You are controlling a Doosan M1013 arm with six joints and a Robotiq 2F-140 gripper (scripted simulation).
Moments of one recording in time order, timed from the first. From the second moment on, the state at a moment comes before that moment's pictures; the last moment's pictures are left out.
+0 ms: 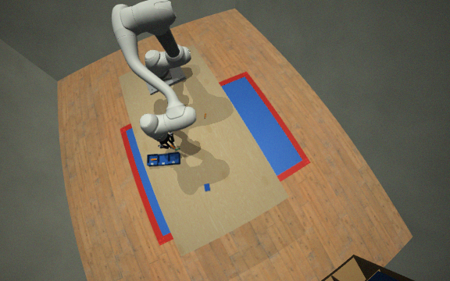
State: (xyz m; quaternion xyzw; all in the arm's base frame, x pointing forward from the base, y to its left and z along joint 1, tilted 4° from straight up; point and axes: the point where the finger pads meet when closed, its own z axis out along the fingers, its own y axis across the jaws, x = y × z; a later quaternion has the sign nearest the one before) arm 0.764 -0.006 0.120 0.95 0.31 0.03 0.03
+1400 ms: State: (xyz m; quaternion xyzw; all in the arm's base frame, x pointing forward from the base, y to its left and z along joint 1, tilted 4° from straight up) arm 0.790 -0.189 0.128 1.00 -0.02 0.04 0.02
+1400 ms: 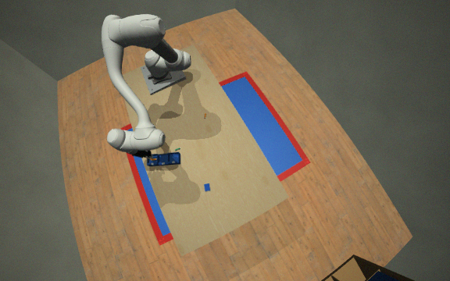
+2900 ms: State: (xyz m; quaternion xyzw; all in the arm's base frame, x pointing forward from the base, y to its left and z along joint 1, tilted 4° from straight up) arm 0.791 -0.191 0.128 0.78 -0.62 0.04 -0.02
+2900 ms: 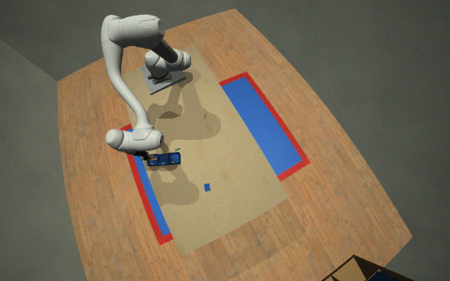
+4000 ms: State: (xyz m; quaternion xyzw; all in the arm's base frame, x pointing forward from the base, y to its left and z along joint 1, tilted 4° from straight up) arm 0.791 -0.193 0.129 0.63 -0.78 0.04 -0.02
